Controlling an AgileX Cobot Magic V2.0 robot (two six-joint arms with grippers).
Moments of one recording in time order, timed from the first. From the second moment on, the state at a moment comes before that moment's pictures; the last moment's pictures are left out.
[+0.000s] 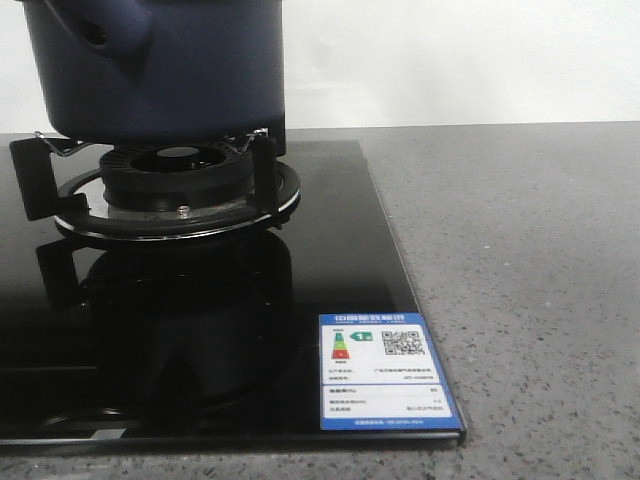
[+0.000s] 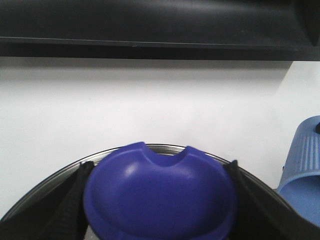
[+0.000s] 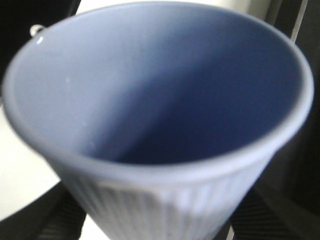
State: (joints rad) left arm -0.25 0.98 -0.92 -0.57 -0.01 0.51; right arm 0.68 1.60 -1.40 -1.57 0.30 -0.26
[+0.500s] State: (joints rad) left arm -0.25 0.98 -0.92 -0.57 -0.01 0.51; right arm 0.68 1.60 -1.40 -1.56 0.30 -0.23
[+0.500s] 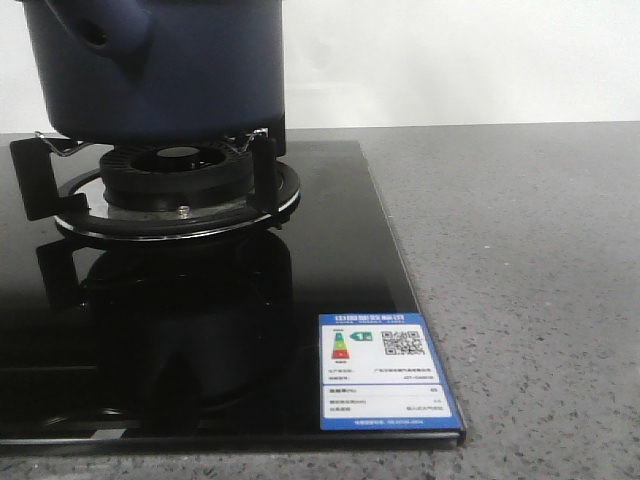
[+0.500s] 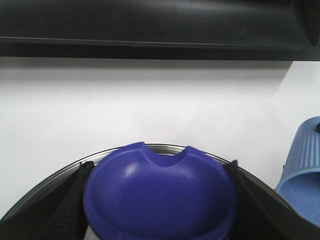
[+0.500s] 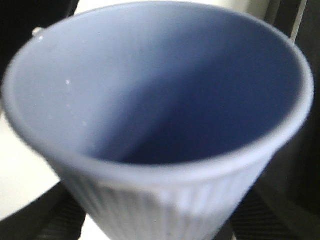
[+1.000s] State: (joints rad) left arm -0.25 0.98 -0.92 -0.57 -0.01 0.51; right arm 0.66 1.54 -1.40 -1.43 0.41 0.33
